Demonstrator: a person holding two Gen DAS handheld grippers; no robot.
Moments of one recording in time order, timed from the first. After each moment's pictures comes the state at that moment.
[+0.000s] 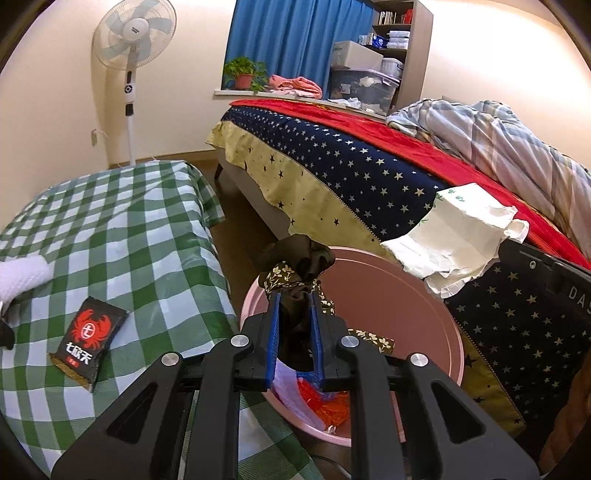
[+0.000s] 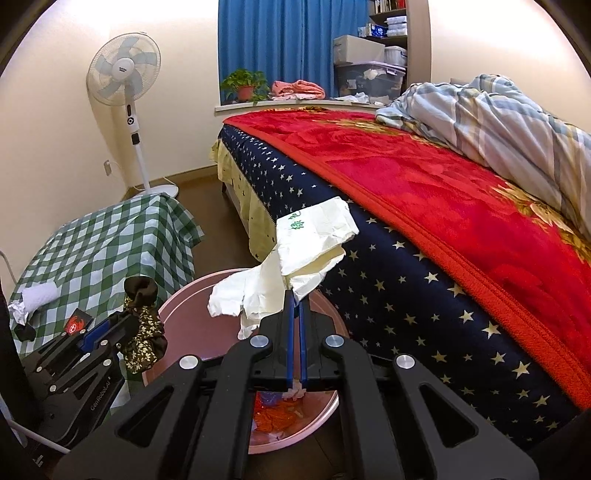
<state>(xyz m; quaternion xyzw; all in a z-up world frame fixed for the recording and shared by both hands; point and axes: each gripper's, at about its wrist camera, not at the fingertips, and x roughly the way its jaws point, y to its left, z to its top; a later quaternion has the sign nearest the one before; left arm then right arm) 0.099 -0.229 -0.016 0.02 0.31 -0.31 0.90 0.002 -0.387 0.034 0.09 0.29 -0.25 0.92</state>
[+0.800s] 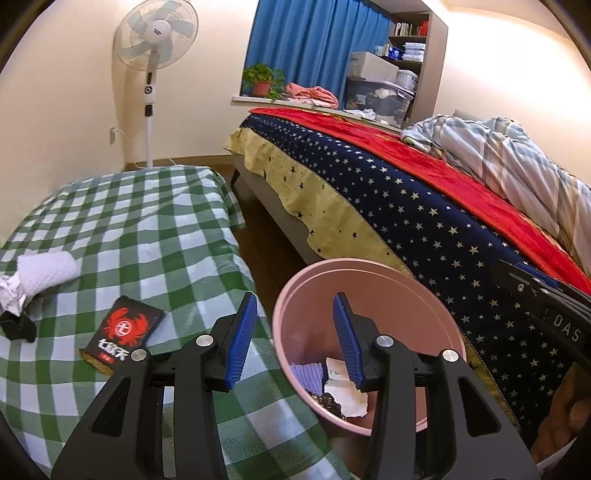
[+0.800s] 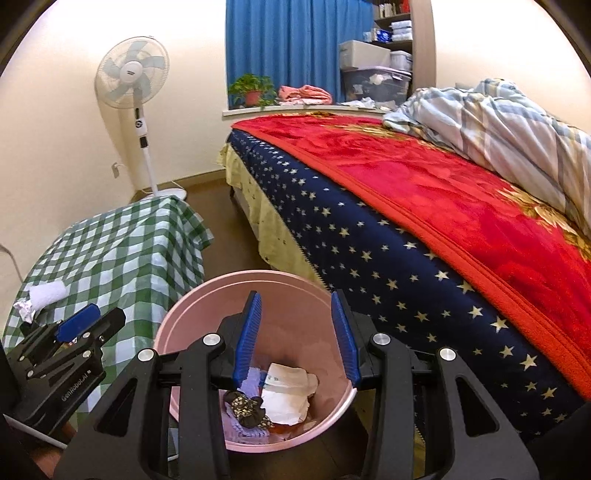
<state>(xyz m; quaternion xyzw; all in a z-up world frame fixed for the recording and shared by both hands) 0.097 -0.197 0.001 0.00 0.30 -0.28 0.91 0.000 -0.373 0.034 0.08 0.28 -0.24 0.93</state>
